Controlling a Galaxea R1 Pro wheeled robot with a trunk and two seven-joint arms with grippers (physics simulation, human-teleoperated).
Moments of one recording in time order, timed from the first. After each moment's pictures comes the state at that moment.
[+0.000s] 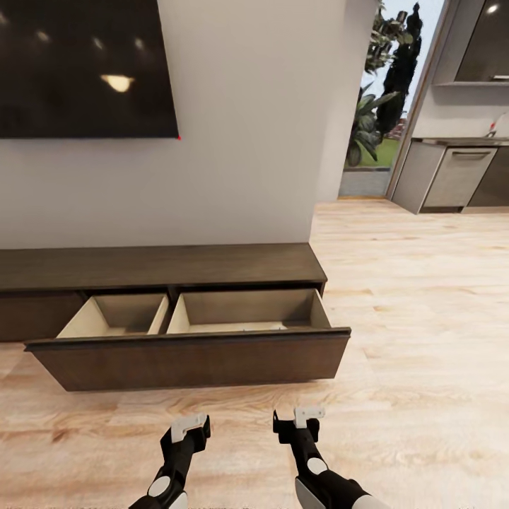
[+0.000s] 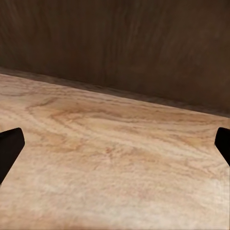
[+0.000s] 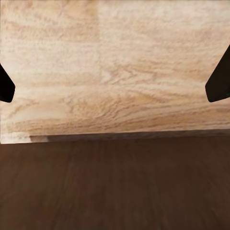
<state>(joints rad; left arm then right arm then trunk) -0.38 0.04 -0.68 -0.63 0.72 -0.34 0.35 -0.56 0.13 0.81 -0.27 -0.65 -0.38 -0.28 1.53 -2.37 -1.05</state>
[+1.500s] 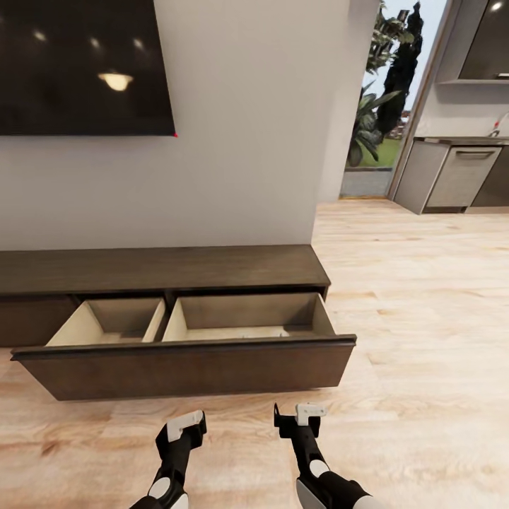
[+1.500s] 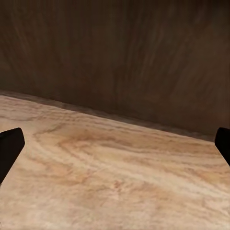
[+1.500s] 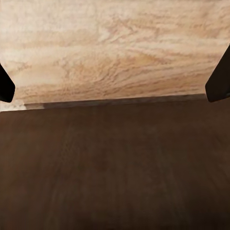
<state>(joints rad) -0.38 0.04 -0.68 -0.63 0.70 -0.41 0.43 -0.56 0.13 0.81 -0.26 -0.66 -0.49 -0.27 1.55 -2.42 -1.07</state>
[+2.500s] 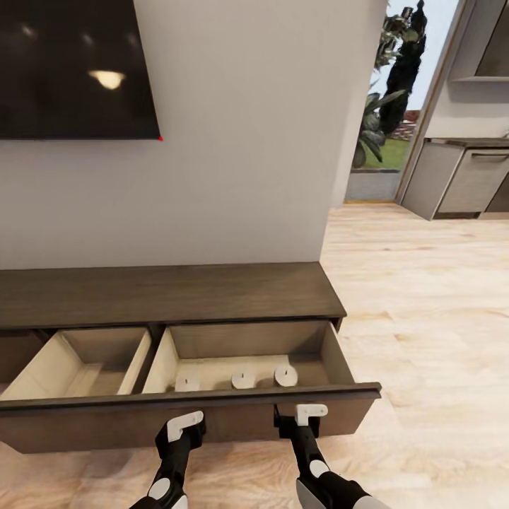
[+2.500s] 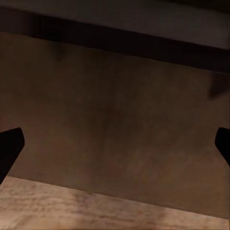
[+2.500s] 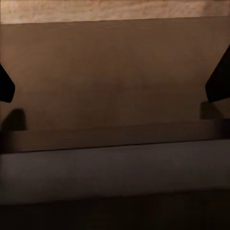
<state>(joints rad) -0.38 0.04 -0.68 -0.62 0.67 -0.41 0.43 -0.56 0.13 0.82 -0.26 -0.66 -0.49 -0.27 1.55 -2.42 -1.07</state>
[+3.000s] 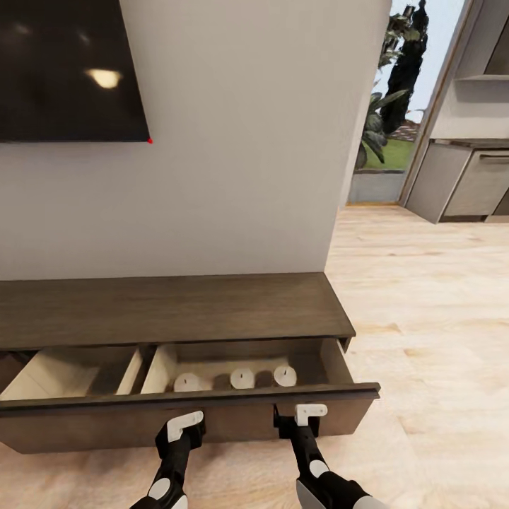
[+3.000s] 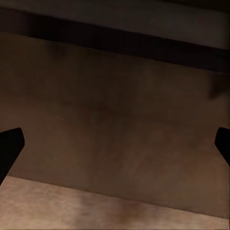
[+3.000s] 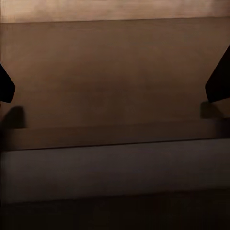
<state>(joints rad) -0.38 0.04 -0.68 -0.62 0.67 -0.41 0.43 -0.56 0.13 0.82 -0.26 -0.65 -0.49 -0.27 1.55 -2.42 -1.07</state>
